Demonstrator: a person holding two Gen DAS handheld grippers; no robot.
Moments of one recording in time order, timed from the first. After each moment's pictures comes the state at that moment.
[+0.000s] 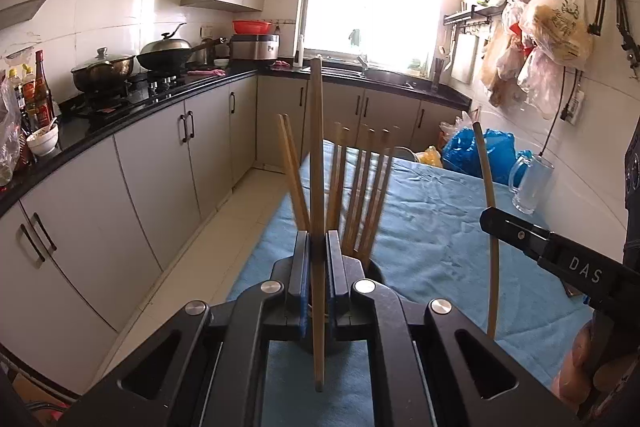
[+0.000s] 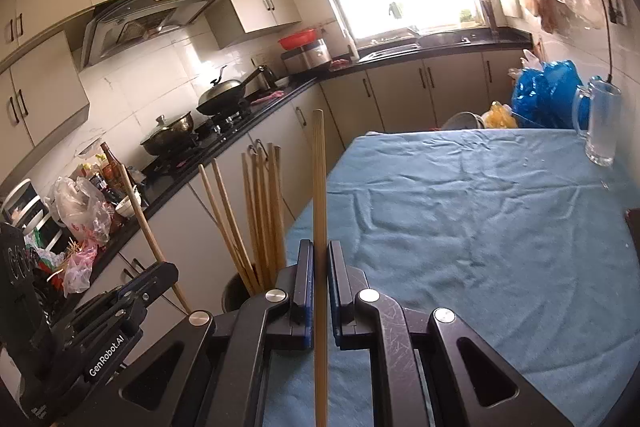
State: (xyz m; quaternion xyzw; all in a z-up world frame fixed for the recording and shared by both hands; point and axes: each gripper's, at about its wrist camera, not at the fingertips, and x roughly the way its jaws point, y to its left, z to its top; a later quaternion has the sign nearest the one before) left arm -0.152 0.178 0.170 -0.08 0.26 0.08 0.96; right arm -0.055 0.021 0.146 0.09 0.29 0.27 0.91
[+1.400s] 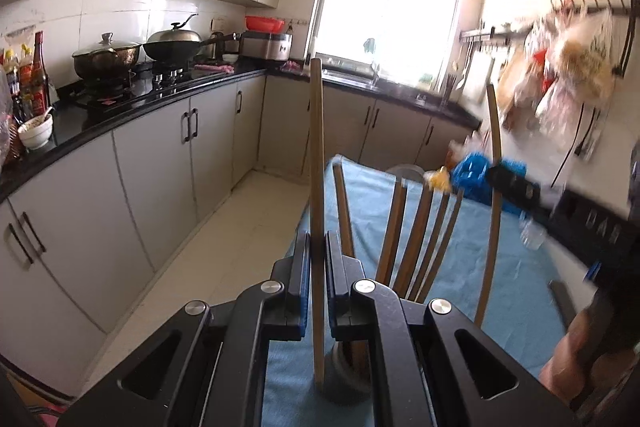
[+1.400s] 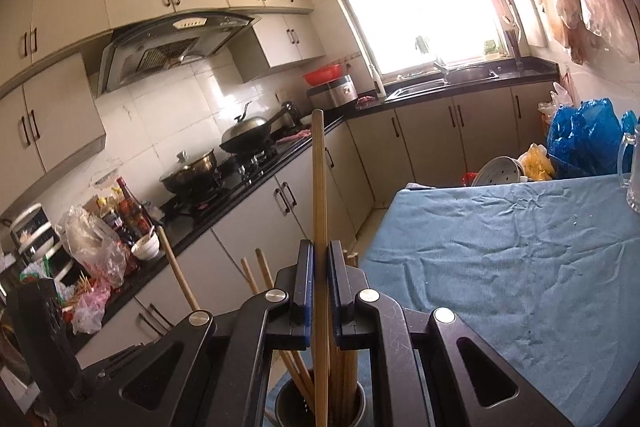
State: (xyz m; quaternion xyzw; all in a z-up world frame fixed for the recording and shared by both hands) left arm -0.108 0.237 0.187 -0.13 0.24 0.07 0.96; right arm -0.009 0.082 0.183 0.13 0.22 0.29 0.92
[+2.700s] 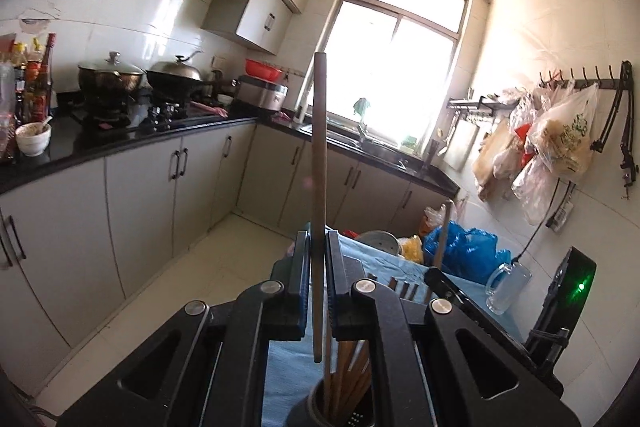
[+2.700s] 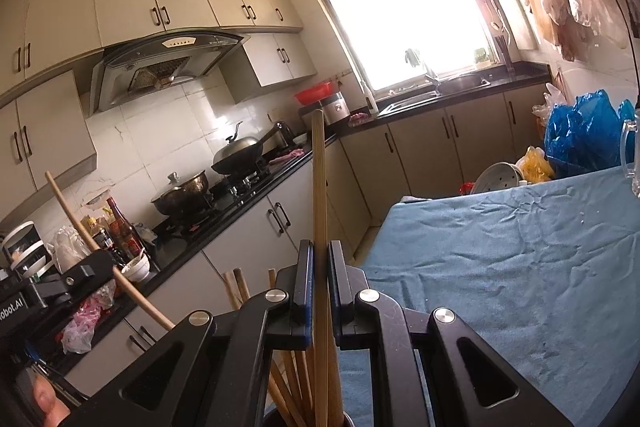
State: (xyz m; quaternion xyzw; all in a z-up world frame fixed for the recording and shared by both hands) left arm -0.135 0.264 0.238 -0.18 0.14 0.06 0.97; right arm 0.008 0.087 0.162 0.14 0.19 0.28 0.93
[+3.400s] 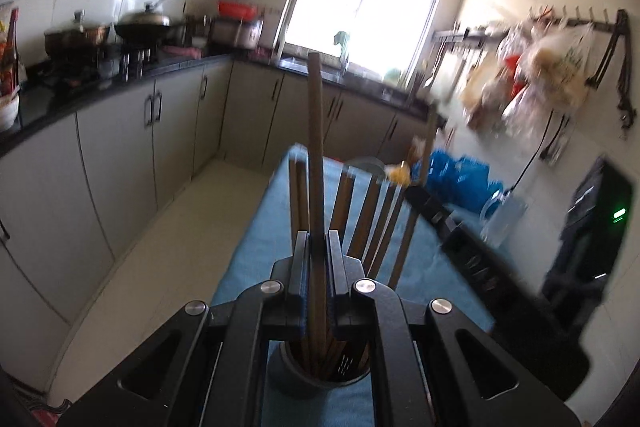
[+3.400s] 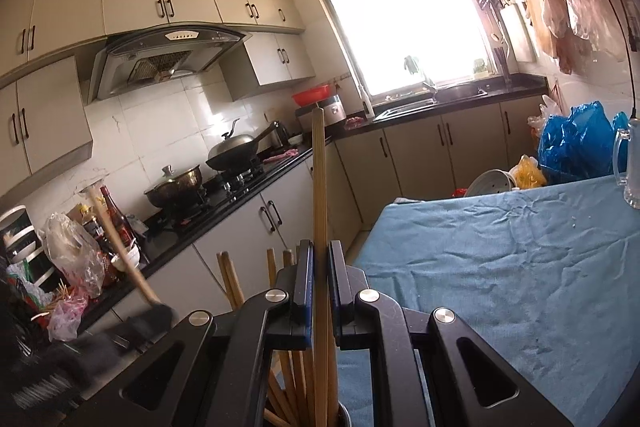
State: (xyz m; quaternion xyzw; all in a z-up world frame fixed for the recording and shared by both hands) left arm -0.099 0.226 0.180 -0.16 0.27 0.00 0.95; right arm -0.008 0.096 0.150 0.11 0.19 0.27 0.94
